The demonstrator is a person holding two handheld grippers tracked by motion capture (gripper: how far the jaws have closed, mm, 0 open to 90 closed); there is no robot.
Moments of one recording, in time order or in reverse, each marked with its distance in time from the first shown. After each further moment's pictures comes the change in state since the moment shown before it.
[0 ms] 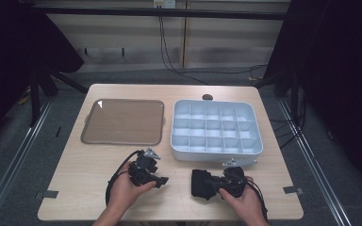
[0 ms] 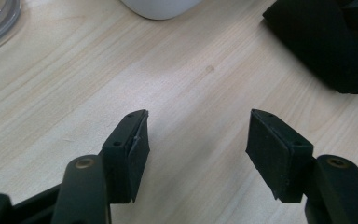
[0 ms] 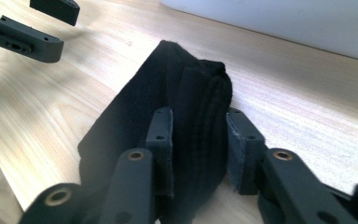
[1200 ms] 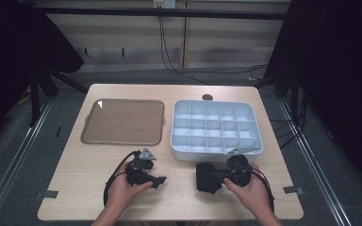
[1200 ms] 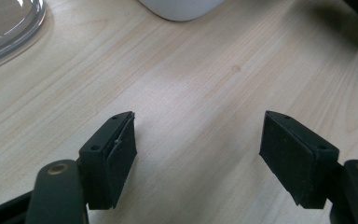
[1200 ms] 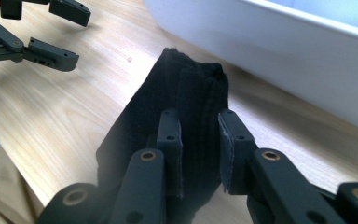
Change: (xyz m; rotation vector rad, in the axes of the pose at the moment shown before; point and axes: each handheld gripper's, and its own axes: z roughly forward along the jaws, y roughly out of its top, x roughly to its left) left arm 0.013 -0.013 0.008 -0.068 0.030 0.028; right arm 0.005 0.038 -0.028 0.074 -0.051 -0.069
